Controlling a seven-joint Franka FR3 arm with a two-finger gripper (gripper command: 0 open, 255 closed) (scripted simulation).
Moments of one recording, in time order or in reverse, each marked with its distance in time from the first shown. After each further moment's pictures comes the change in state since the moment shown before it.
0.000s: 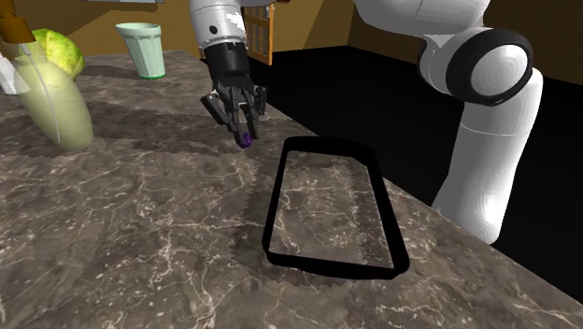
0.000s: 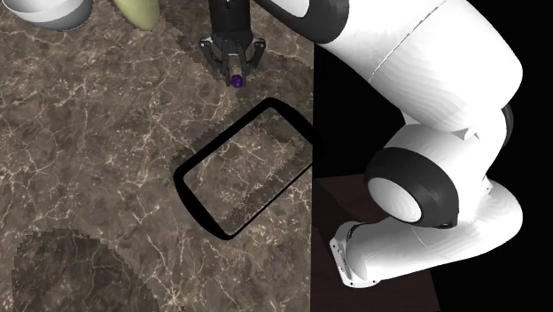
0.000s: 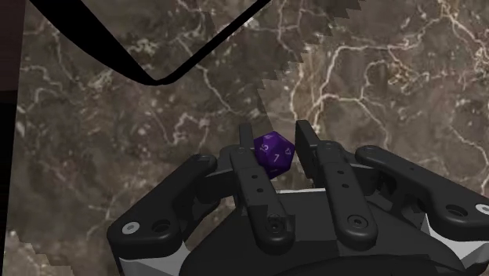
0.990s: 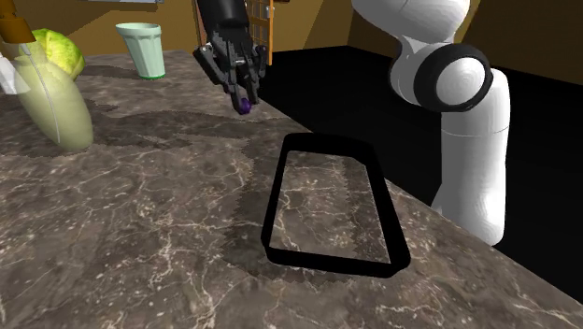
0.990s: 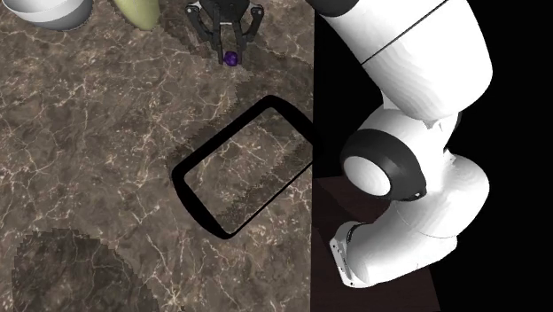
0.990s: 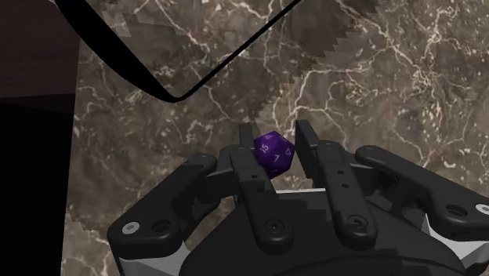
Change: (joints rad) arm 0.070 0.171 0.019 0.446 -0.030 -0.264 0.124
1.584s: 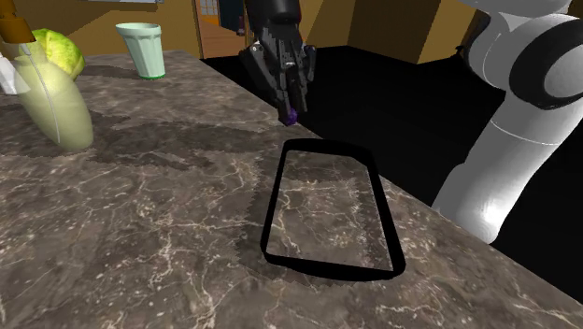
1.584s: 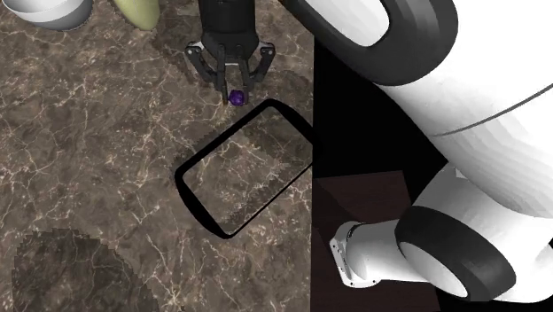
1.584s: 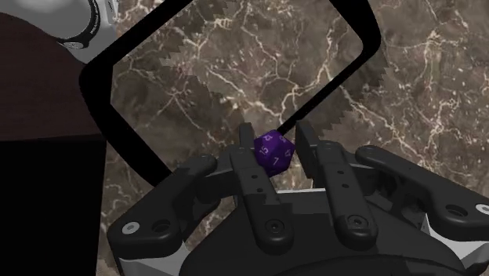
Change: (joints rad) arm -0.093 -0.418 -0.002 -0.494 0.171 0.105 -0.043
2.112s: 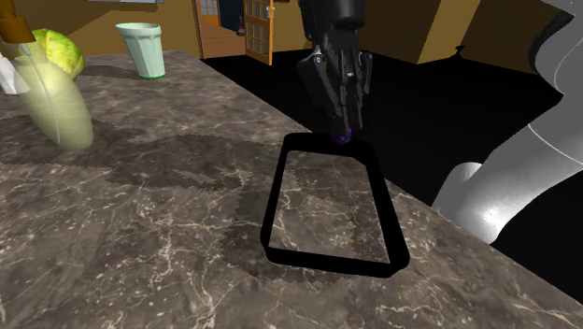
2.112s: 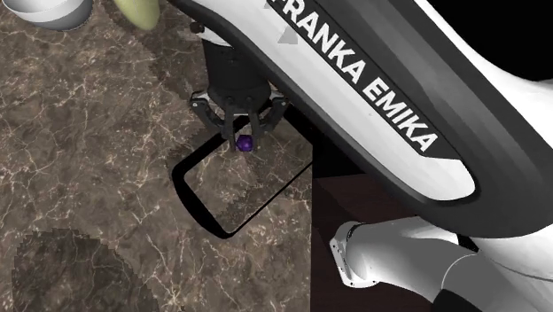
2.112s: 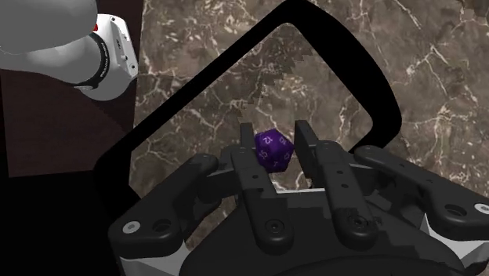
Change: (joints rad) arm 0.003 -0.287 -0.027 -0.263 0.121 0.000 -0.013
